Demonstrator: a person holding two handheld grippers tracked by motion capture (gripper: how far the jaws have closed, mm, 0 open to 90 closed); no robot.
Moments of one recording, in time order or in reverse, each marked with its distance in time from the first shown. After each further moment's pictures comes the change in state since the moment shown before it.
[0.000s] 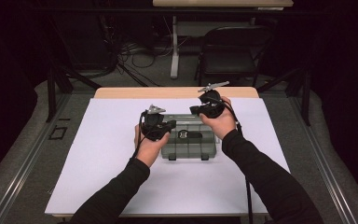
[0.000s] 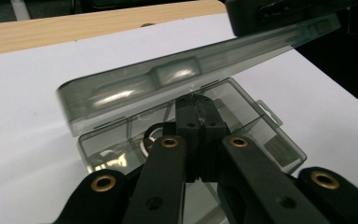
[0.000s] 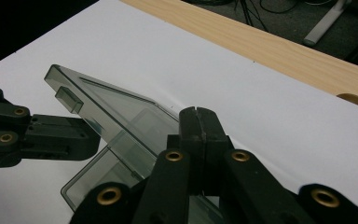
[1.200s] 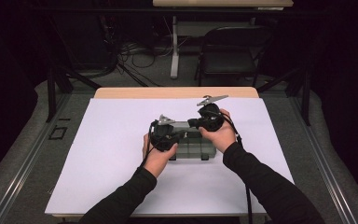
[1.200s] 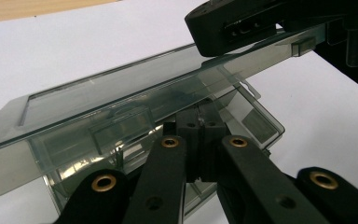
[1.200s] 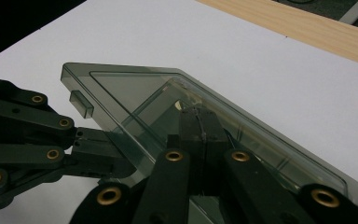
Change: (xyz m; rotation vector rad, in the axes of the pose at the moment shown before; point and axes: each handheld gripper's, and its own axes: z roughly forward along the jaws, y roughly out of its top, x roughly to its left) left arm -0.024 -0.025 0.011 0.043 -0.026 0.031; right arm 0.017 -0.033 0.001 0.020 0.066 -0.010
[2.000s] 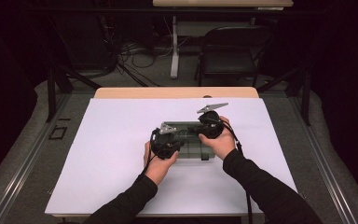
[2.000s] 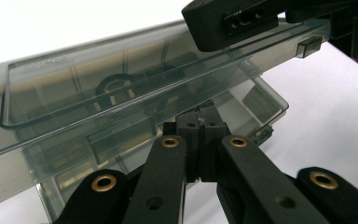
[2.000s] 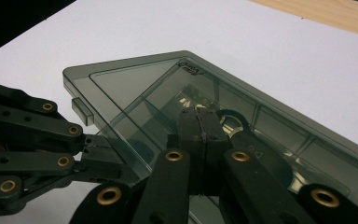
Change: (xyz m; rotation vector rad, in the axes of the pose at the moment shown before) left arm -0.006 -0.025 0.007 0.012 0.005 -0.005; right arm 0.004 -0.021 0.007 0.002 0.027 0.012
